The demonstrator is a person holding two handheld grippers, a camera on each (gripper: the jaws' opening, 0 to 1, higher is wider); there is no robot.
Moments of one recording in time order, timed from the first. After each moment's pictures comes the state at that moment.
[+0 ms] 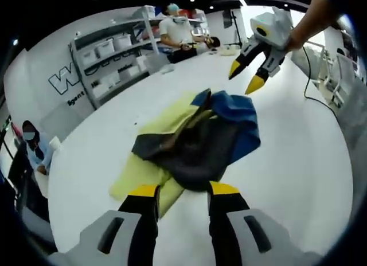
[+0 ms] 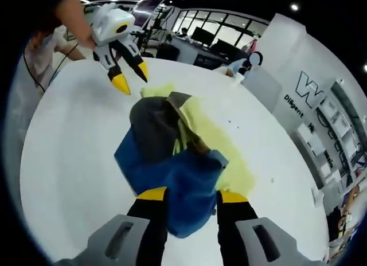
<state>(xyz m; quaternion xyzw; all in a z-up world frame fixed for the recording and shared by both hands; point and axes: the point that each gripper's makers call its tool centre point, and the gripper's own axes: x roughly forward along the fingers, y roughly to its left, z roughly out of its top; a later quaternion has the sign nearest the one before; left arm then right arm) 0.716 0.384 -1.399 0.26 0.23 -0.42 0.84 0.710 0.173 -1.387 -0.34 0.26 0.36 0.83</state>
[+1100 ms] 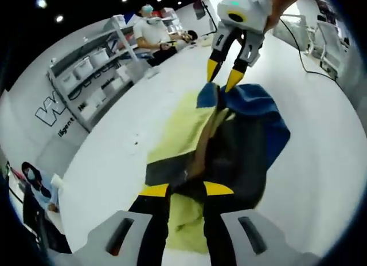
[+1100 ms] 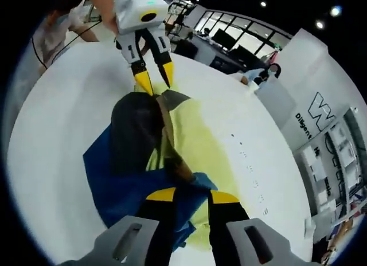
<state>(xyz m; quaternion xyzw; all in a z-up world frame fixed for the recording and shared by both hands) 0.770 0.354 -1.396 0.36 0.19 -0.46 0.79 0.770 0.195 -1.393 -0.41 0.23 0.40 0.79</state>
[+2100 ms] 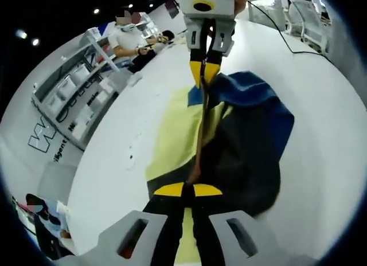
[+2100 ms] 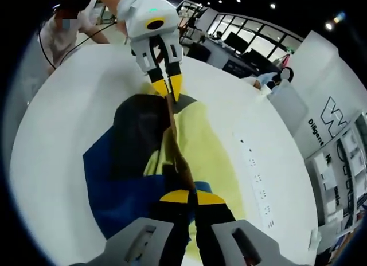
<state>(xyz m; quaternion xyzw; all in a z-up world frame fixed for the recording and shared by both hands) 0.786 0.340 -1.400 0.41 0.16 -0.50 0.75 0.776 0.207 -1.400 -0.40 0.24 0.45 0.76</state>
